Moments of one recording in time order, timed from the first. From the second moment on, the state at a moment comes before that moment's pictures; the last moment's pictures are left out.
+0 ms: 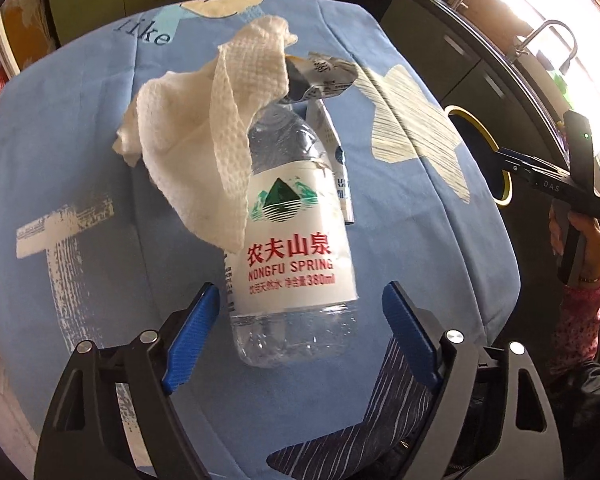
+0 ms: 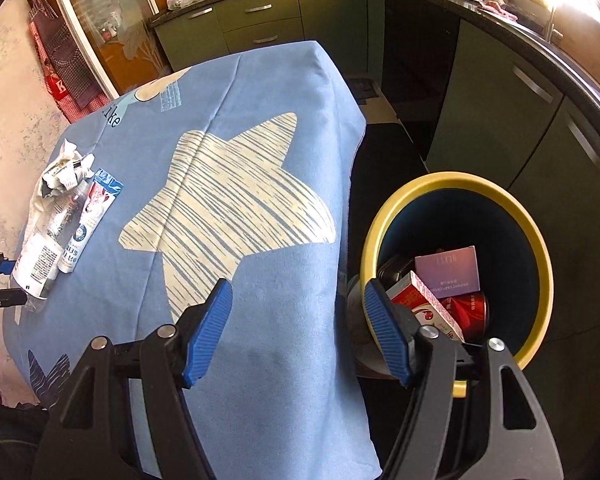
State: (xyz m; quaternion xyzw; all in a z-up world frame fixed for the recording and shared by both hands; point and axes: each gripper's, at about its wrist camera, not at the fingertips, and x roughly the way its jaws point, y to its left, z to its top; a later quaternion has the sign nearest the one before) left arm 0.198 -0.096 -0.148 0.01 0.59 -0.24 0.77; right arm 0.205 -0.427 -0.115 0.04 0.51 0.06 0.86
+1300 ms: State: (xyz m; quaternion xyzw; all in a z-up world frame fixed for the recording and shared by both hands) left arm 0.160 -0.082 -0.103 0.05 0.57 -0.27 0.77; right arm 0.190 -0.405 -0.129 0.03 0.53 0.10 0.84
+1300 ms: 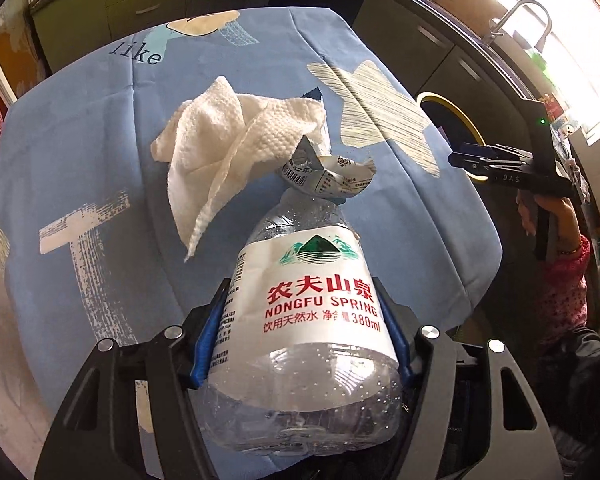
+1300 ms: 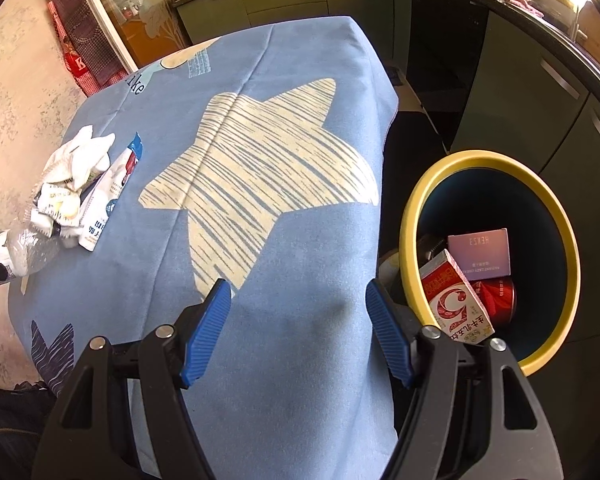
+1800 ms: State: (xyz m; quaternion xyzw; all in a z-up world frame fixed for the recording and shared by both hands) left arm 0.115 -0.065 -0.076 0.08 0.53 -0.27 0.80; right arm 0.184 -0.397 -0.127 0.03 0.52 0.11 0.85
